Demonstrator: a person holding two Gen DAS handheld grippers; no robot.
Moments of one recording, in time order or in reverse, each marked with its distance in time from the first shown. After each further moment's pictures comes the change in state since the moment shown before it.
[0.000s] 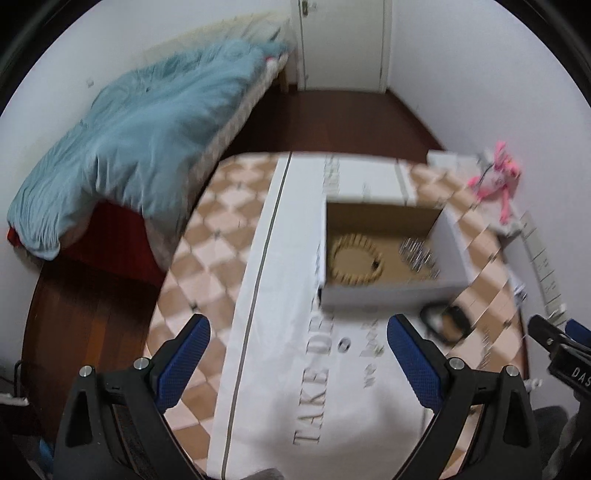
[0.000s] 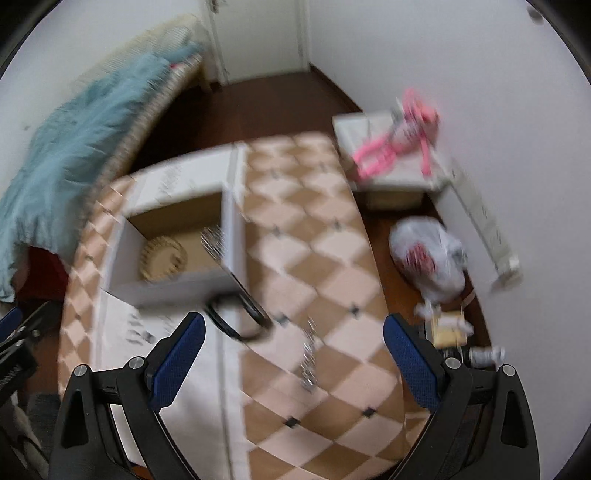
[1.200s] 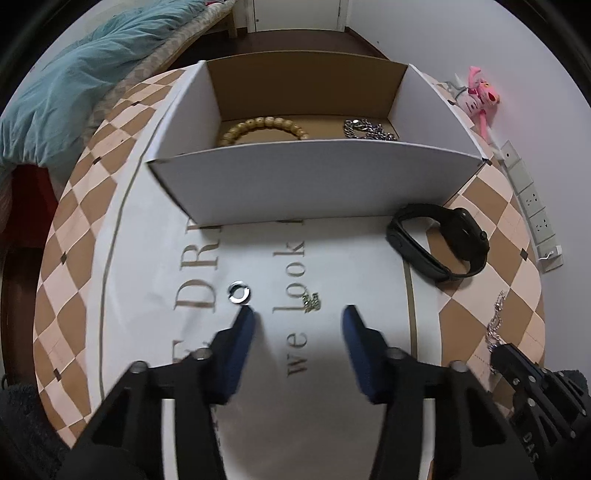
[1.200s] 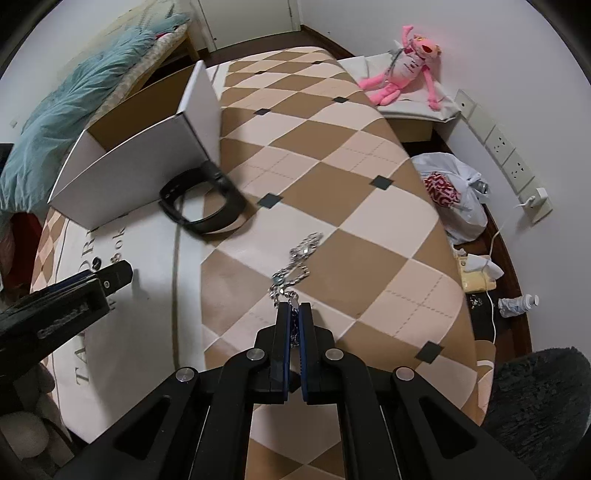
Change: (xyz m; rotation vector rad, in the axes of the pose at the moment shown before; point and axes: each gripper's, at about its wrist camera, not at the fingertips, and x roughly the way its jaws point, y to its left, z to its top) left arm 0.099 -0.081 -0.047 0.106 0.181 -0.141; right arm 0.074 -0.001 -0.076 0.033 0.075 0.022
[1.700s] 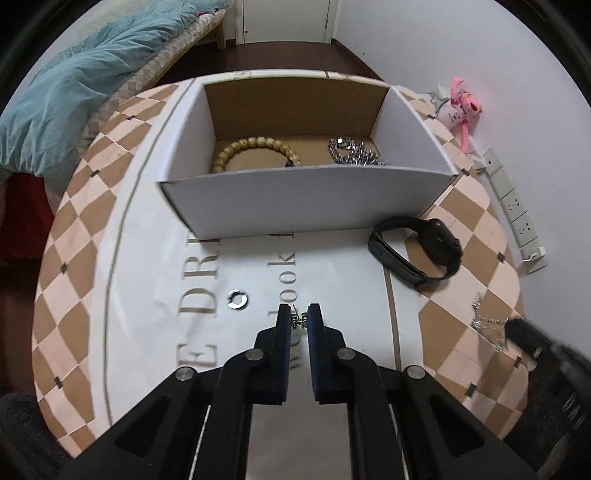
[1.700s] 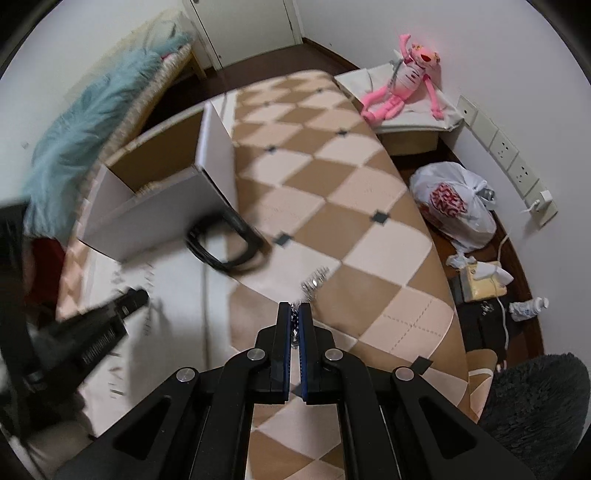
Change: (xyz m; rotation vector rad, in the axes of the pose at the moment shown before) left arm -0.026 0.011 -0.001 0.010 -0.046 -0.077; right arm -0.041 -0.004 0.023 0.039 -0.069 0.114
